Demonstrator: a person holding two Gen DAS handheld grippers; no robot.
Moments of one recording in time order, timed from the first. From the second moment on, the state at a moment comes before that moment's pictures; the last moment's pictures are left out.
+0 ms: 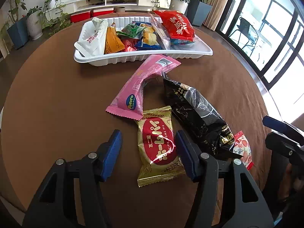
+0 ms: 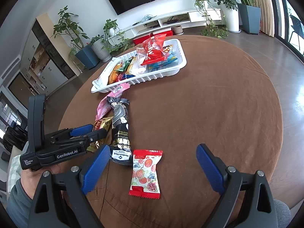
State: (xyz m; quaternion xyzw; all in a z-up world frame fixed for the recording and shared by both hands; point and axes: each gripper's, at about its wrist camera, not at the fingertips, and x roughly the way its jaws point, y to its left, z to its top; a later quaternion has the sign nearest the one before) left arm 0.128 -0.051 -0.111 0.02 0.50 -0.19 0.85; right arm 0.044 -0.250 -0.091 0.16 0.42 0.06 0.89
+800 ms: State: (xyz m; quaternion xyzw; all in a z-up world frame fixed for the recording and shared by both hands) left arm 0.122 -0.058 -0.113 0.07 0.50 -0.22 0.83; right arm 0.049 -0.227 -0.091 0.12 0.44 0.07 0.89
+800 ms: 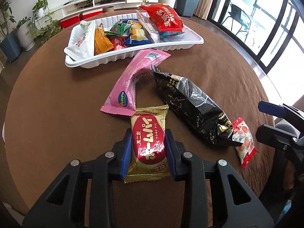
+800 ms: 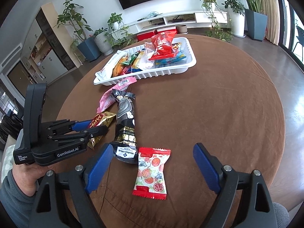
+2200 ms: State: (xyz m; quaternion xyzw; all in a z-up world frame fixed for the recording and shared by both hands) left arm 0.090 -0.007 -0.113 0.04 0.50 -0.21 0.84; right arm 0.116 -0.140 -0.120 -0.06 0.52 0.11 0.84
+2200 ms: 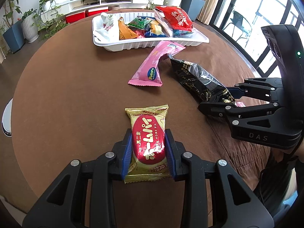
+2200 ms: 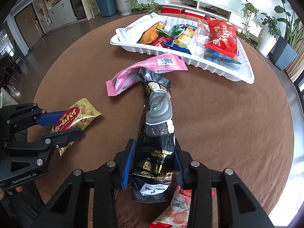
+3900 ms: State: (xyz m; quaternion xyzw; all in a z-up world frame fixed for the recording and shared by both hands) left arm 0.148 0.010 -0.040 -0.04 0.43 -0.24 0.87; right arm 0.106 -0.271 -0.044 0.14 0.43 0.06 0.89
